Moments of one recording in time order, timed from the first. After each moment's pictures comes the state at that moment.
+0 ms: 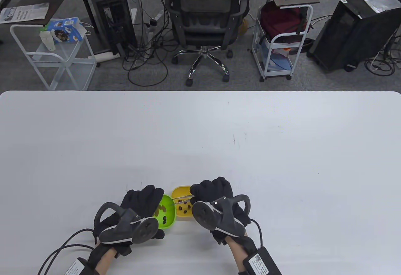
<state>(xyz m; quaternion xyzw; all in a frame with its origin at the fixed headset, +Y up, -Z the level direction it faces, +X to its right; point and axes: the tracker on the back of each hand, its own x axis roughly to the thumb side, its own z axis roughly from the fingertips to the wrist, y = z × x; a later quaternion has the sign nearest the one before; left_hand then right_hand) -0.201 -0.703 -0.244 -0.02 -0.30 -0.10 0.95 0.007 -0.677 -0.257 0.21 -0.16 0.96 0.07</state>
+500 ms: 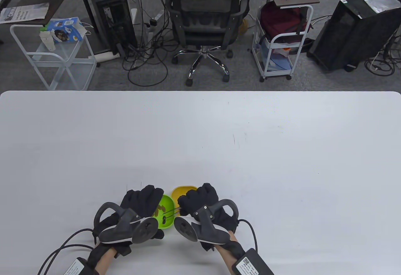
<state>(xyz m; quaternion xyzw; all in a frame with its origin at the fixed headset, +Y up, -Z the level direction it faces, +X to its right) -0.201 -0.702 -0.245 -0.02 -0.30 -0.10 0.95 -0.025 -0.691 -0.246 0.26 -0.15 0.95 -0.02</state>
